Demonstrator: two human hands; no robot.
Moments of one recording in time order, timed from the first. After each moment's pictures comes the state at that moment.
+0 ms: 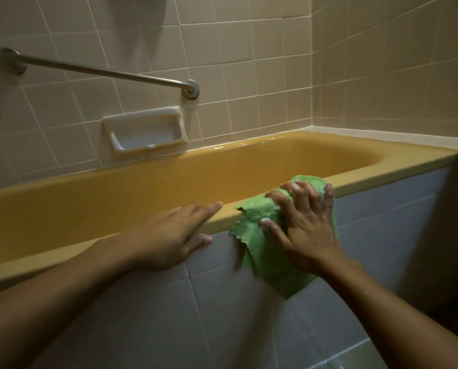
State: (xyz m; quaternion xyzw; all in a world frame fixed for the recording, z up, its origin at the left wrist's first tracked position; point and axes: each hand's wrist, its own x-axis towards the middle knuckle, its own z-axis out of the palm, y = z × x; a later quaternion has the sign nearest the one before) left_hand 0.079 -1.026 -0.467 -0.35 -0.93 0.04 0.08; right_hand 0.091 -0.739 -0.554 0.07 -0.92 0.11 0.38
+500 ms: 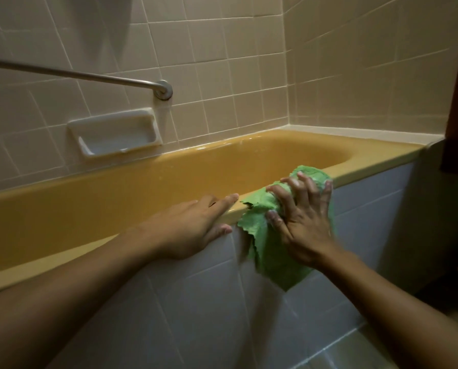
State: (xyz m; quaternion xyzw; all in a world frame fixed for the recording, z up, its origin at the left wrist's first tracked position) left_hand 0.059 -0.937 -0.463 -0.40 -0.91 0.07 0.08; right_hand 0.074 -0.679 -0.567 0.05 -0.90 0.12 0.42
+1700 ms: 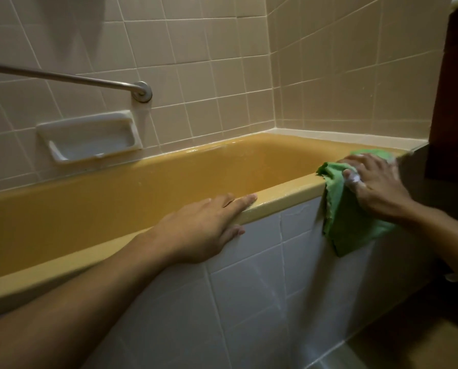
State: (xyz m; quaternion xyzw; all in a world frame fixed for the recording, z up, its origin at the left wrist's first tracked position) left_hand 0.042 -0.860 -0.470 -0.44 -0.89 0.04 0.12; right_hand 0.053 -0.465 -0.531 -0.04 -0.93 0.17 0.32
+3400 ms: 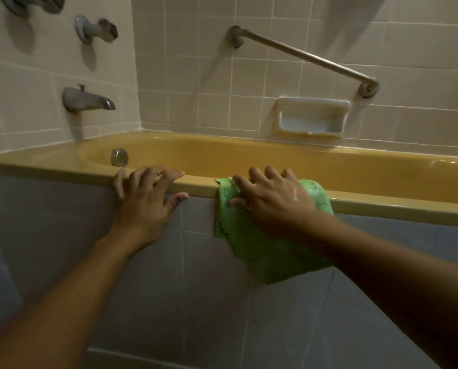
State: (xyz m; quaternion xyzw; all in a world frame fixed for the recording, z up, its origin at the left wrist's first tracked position) left_hand 0.188 -1.479 -0.553 0.02 -0.89 -0.04 0.46; right_hand 0.144 -1.206 -0.483 0.35 -0.89 -0.11 0.27
